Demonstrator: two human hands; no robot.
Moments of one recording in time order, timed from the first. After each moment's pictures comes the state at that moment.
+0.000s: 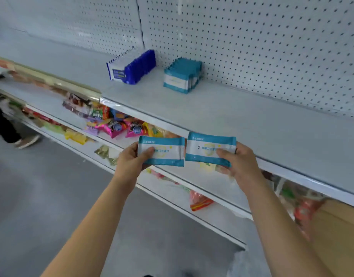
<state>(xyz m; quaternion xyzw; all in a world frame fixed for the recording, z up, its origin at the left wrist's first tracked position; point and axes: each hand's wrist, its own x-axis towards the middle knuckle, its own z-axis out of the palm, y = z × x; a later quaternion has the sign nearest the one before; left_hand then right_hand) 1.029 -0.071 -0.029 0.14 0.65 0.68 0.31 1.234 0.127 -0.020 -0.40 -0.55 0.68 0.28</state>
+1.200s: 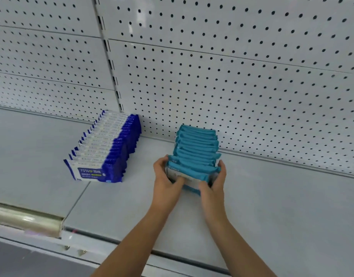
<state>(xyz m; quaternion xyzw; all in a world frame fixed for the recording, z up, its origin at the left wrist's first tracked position) 0.754 0.225 -0.045 0.33 0.65 0.60 0.32 0.873 0.267 -0.036 -0.46 -0.53 0.55 0.44</state>
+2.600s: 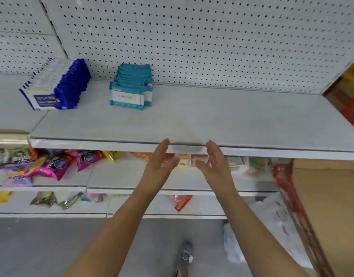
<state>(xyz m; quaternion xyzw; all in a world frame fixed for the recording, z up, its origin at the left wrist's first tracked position) 0.983 0.025 -0.038 0.44 0.62 0.48 0.42 1.154 0.074 -0.033 -0.55 -0.56 0.51 0.35</state>
